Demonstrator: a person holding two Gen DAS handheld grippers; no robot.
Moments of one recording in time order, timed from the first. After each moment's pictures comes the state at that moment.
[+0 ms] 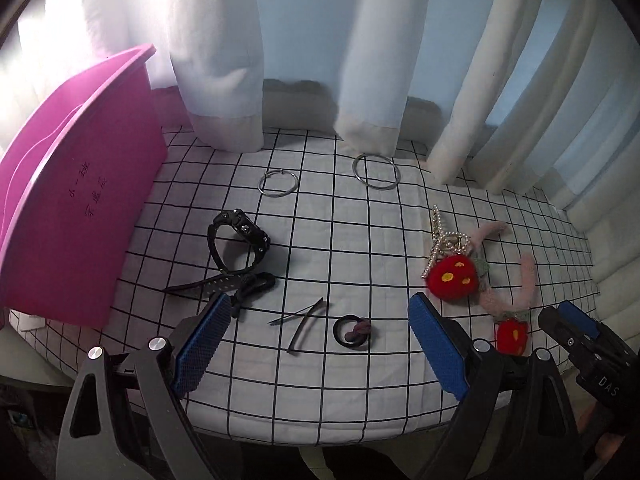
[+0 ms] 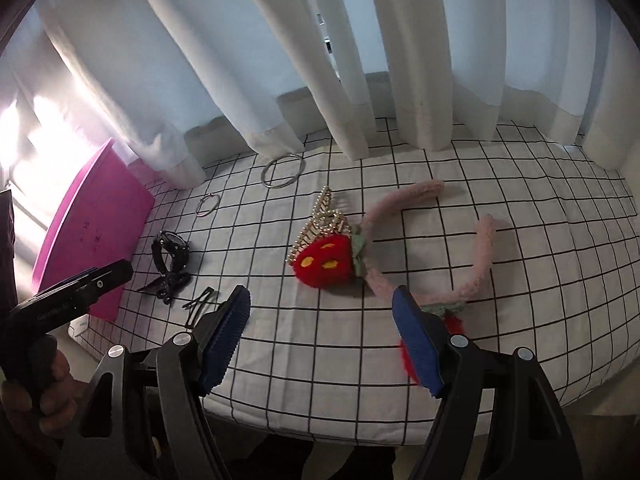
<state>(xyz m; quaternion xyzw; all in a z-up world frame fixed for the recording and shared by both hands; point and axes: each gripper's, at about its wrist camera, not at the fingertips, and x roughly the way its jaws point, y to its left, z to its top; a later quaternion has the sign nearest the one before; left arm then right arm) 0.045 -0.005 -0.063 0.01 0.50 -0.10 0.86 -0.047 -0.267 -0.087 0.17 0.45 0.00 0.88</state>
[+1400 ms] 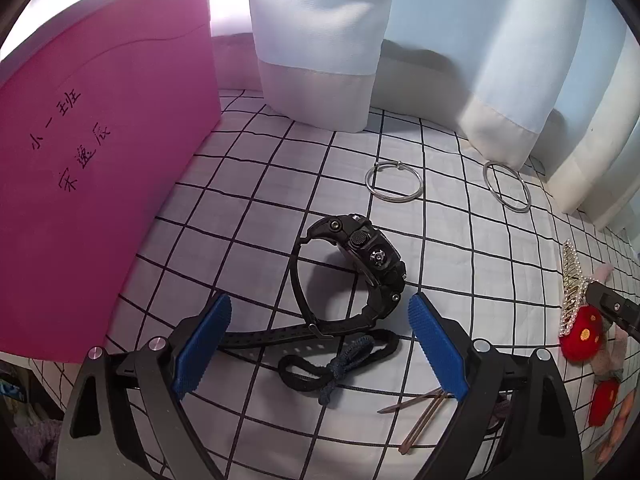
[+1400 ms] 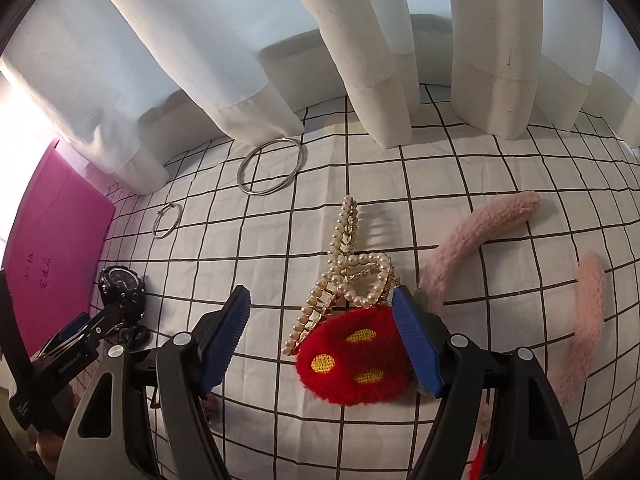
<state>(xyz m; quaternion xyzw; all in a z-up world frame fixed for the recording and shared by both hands) 0.128 0.066 -0.153 0.00 0.48 -0.01 0.88 0.085 -0.236 -0.165 0.18 0.49 -0.01 0.85</state>
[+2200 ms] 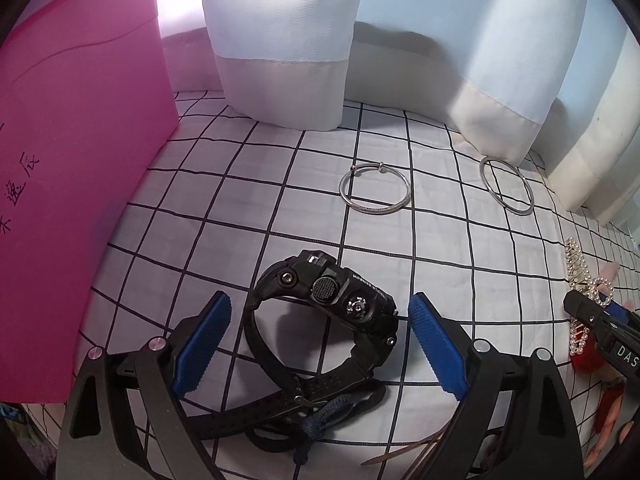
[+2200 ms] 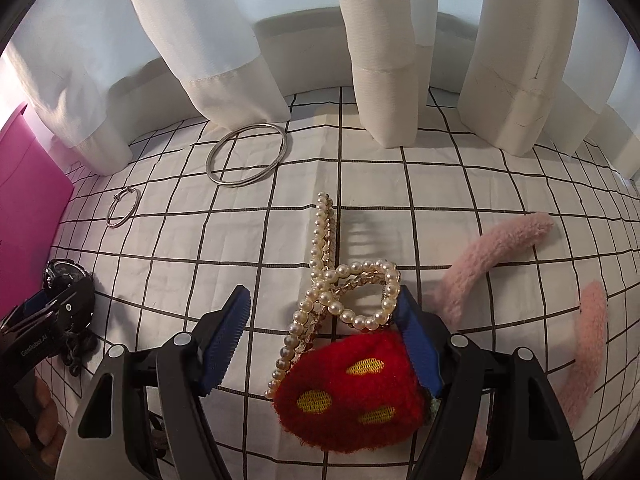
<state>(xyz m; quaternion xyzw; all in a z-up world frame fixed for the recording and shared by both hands) 0.156 0.046 -0.178 0.01 0.48 -0.04 0.87 0.108 -0.216 -0.186 0.10 0.49 -0.05 0.86</state>
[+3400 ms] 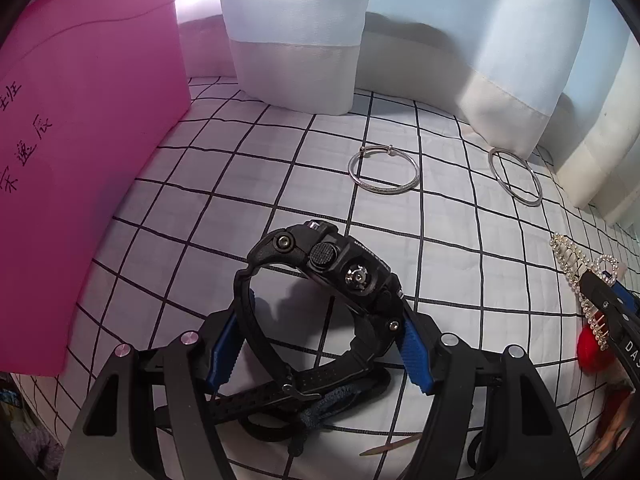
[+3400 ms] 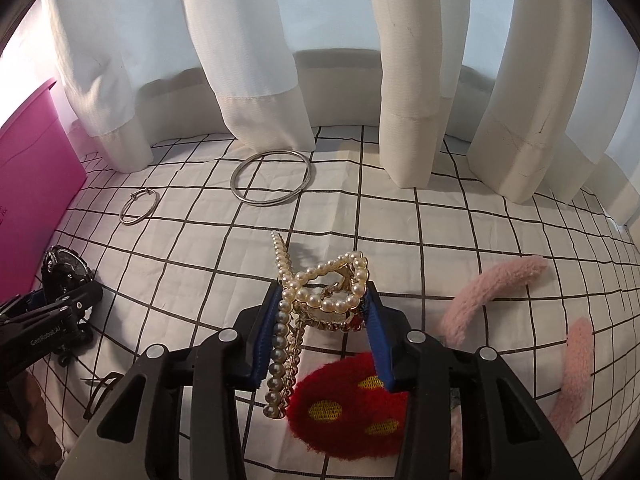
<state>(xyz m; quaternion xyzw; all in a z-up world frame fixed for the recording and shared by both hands) 0.142 0.046 -0.182 0.00 0.48 -0.02 0.87 0.096 -0.211 -0.171 0.05 0.44 -0.03 0.90</state>
